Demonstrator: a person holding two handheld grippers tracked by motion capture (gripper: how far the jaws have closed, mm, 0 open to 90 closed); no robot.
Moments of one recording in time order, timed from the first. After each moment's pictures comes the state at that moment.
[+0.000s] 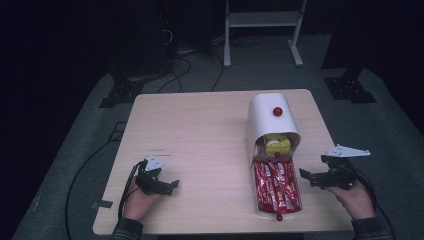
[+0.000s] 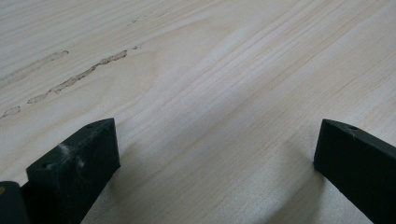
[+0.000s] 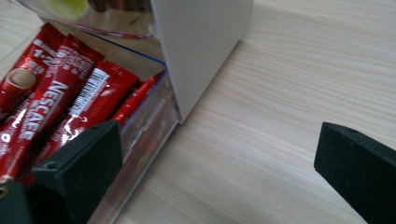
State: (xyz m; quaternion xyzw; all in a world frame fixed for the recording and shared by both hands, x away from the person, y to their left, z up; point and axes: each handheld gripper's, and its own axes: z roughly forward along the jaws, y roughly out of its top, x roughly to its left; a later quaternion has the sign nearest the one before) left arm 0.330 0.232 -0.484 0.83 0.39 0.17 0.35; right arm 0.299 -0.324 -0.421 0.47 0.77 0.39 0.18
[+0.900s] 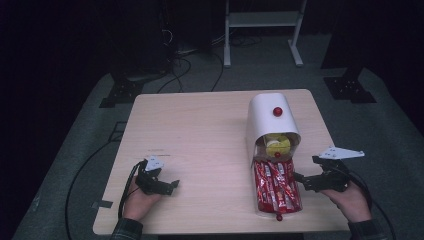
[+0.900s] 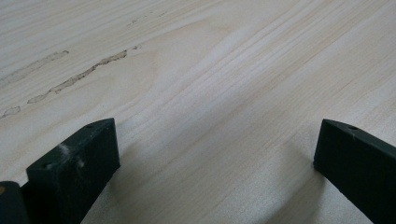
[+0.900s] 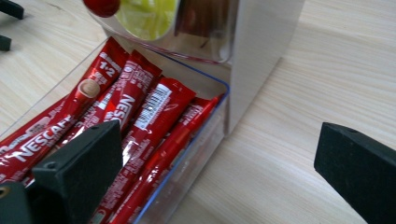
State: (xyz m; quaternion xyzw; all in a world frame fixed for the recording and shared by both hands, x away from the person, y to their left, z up) left arm 0.330 0.232 -0.484 0.83 0.39 0.17 0.35; right arm 0.290 -0.301 -0.409 0.44 0.78 0.41 0.17
